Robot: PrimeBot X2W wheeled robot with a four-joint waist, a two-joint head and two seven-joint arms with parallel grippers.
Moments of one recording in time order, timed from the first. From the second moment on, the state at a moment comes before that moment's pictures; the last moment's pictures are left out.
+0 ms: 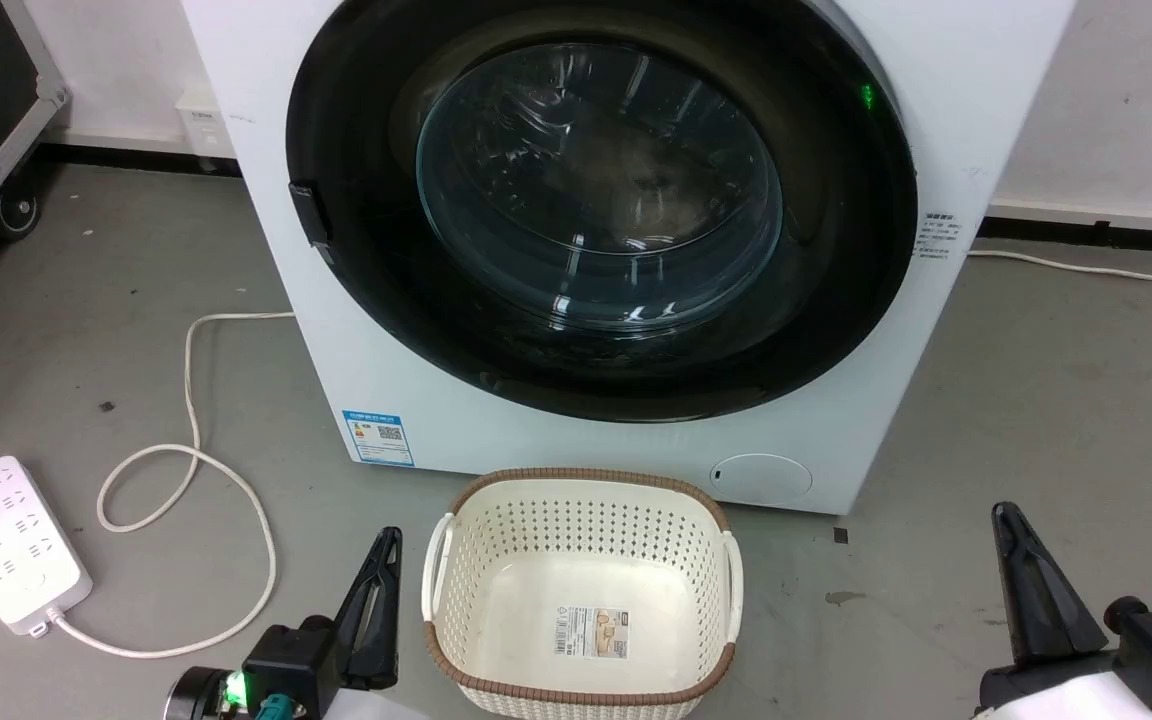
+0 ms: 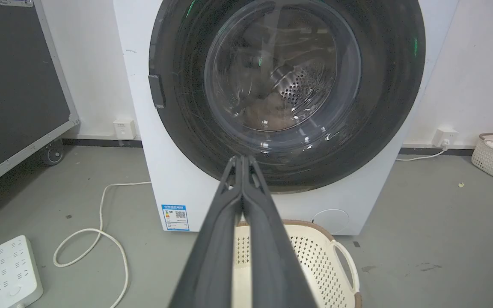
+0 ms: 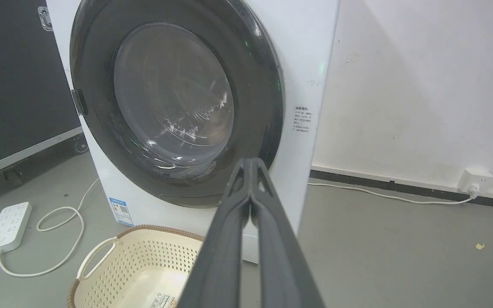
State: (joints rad) left arm 0.04 0.07 -0.13 0.09 -0.10 -0.02 -0.24; right arm 0.05 -0.06 -0.10 0.04 0.04 0.13 -0.25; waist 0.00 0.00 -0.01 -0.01
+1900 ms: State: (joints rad) left arm 0.03 0.06 -0.07 0.05 -0.05 -0.01 -0.12; right arm 0.04 -0.06 -0.05 0.02 0.02 0.13 -0.12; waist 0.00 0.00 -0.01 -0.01
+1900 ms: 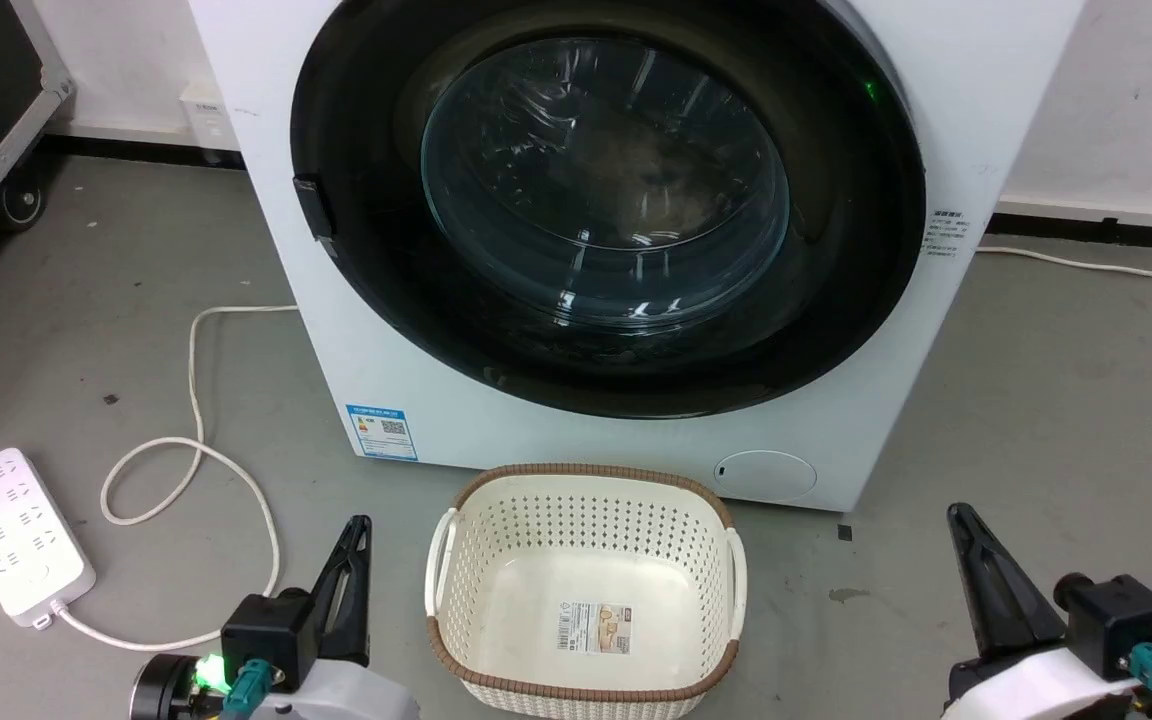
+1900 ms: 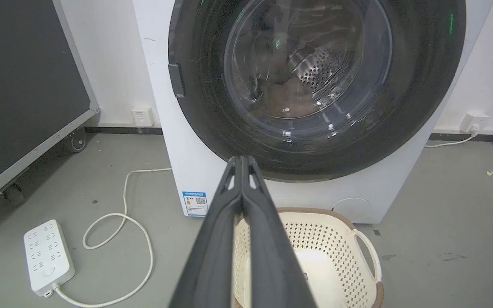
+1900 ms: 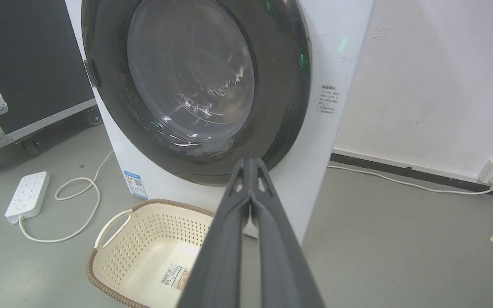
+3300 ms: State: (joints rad) left arm 0.02 0.05 -0.02 0.02 -0.02 0.00 -0.03; right arm 0.02 -0.06 -0.01 0.01 0.01 0.13 -0.04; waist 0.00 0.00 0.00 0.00
